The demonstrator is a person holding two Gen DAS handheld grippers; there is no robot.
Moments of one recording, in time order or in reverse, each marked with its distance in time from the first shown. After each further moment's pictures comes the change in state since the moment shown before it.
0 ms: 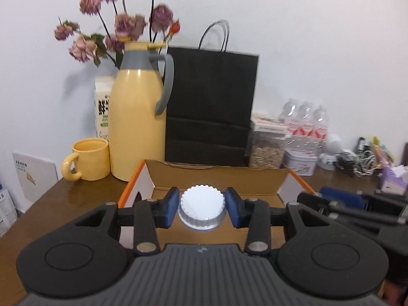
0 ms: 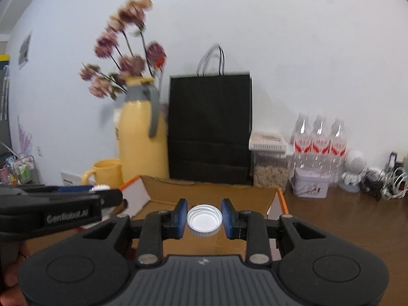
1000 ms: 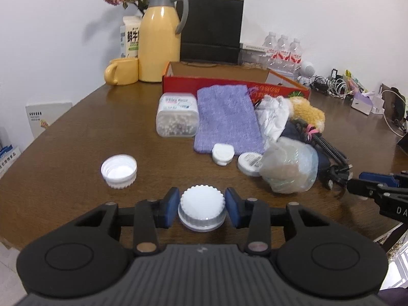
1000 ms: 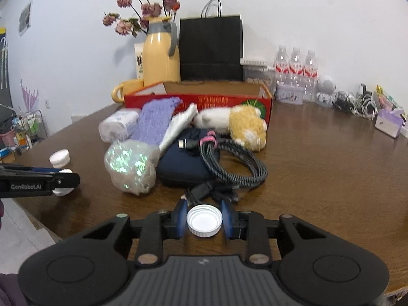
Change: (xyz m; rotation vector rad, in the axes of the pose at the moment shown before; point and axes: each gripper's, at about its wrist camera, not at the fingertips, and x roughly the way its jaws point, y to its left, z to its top) left arm -0.192 0.066 -0.156 0.071 0.205 -0.064; right arm -0.204 0.044 -0.156 0.018 0.208 -0.029
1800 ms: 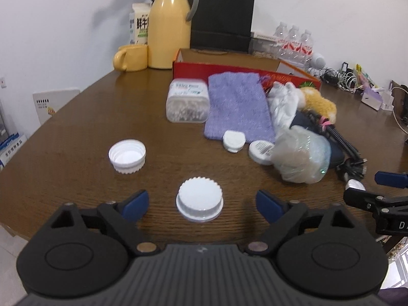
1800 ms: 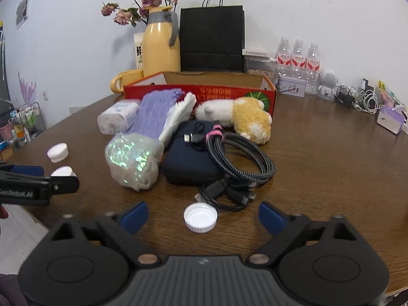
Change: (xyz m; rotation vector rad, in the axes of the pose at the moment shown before) left arm 0.009 0.007 -0.006 -0.036 0.066 0.040; right arm 0.013 0.007 0.001 0.001 0.067 -0.014
